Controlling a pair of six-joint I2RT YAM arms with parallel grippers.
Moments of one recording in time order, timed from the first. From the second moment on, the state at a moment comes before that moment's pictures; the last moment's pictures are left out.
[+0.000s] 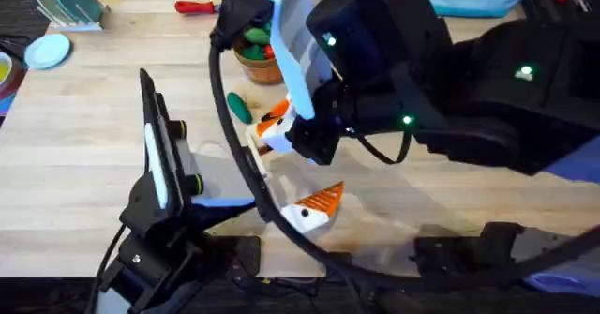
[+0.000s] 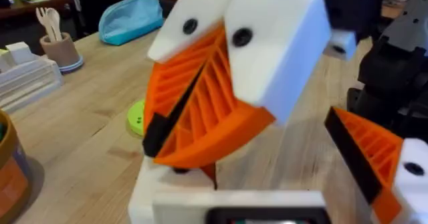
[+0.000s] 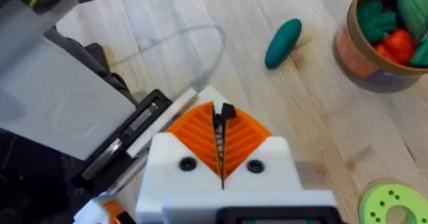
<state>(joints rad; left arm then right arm) -0.52 0.01 0.01 -0.05 0.62 -0.02 0.98 1.33 1.12 -0.54 -0.18 -0.08</state>
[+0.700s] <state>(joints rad) -0.52 0.01 0.01 -0.05 0.62 -0.02 0.94 1.25 1.12 -0.58 -0.20 -0.08</state>
